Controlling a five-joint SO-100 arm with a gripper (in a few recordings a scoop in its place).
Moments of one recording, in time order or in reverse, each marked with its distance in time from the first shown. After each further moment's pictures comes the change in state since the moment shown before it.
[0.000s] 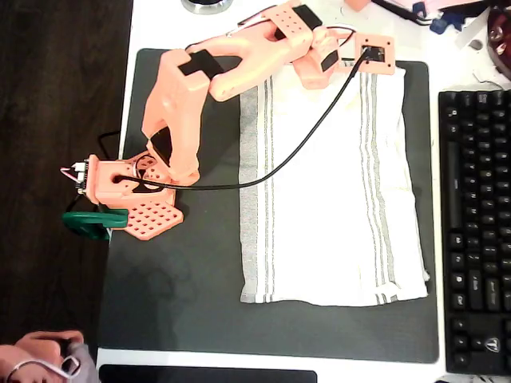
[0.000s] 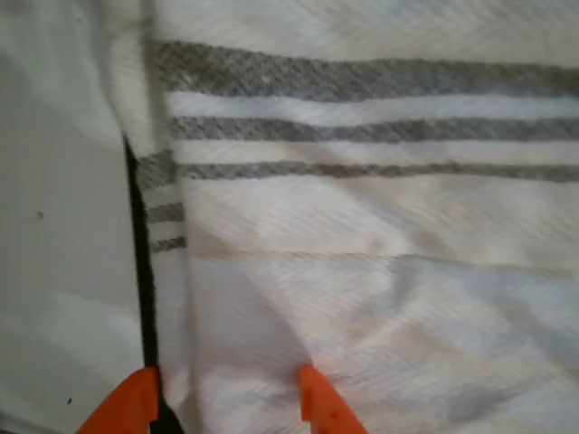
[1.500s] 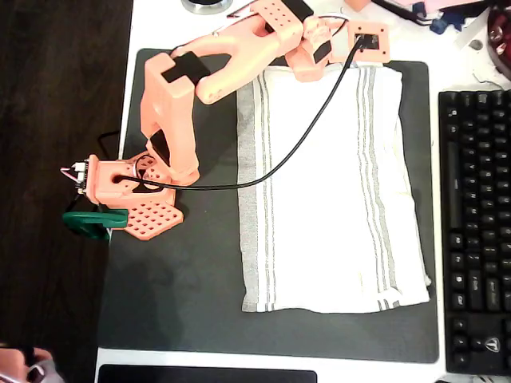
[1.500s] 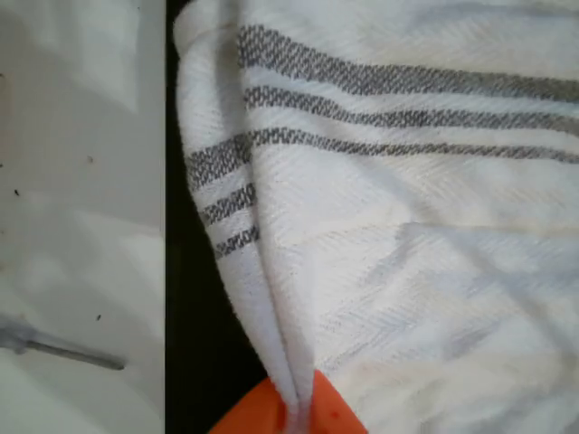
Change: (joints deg) arm -0.5 11.4 2.5 8.2 -2.2
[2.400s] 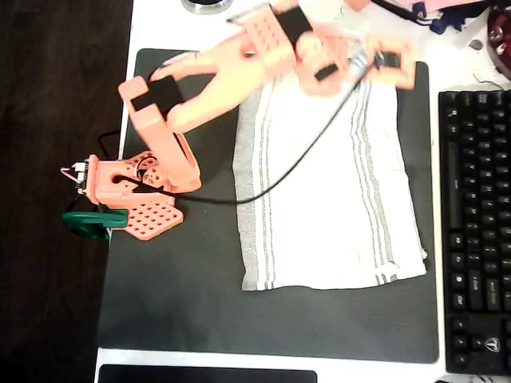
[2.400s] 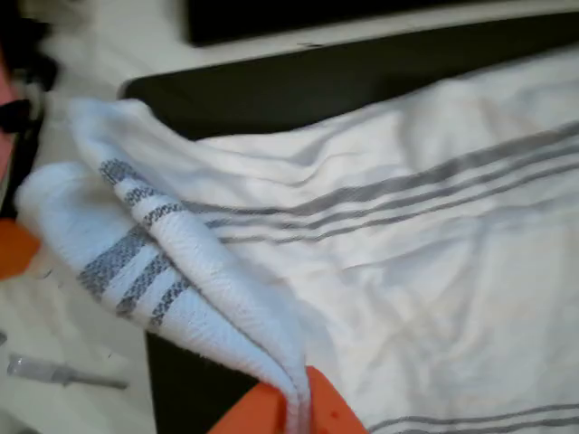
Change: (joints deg) arm 20.2 17.7 -3.1 11.2 -6.9
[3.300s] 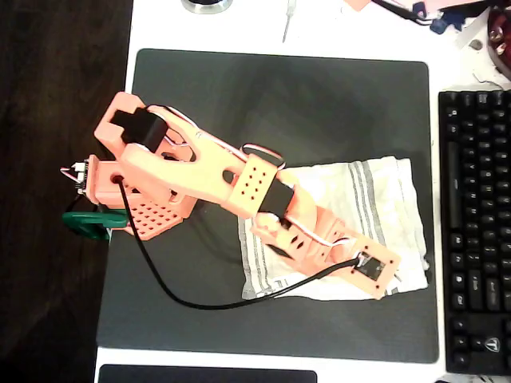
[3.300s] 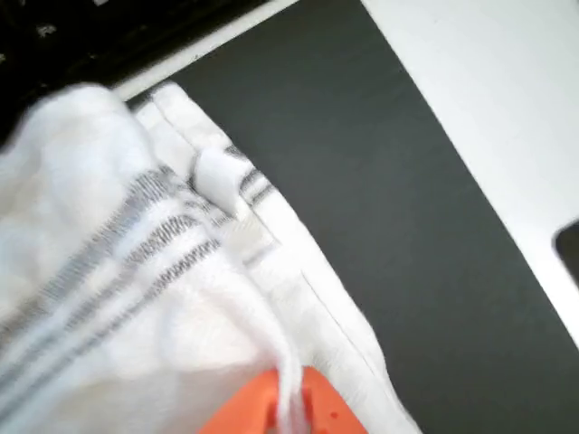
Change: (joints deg) arm 44.8 6.8 38.8 -38.0 -24.5
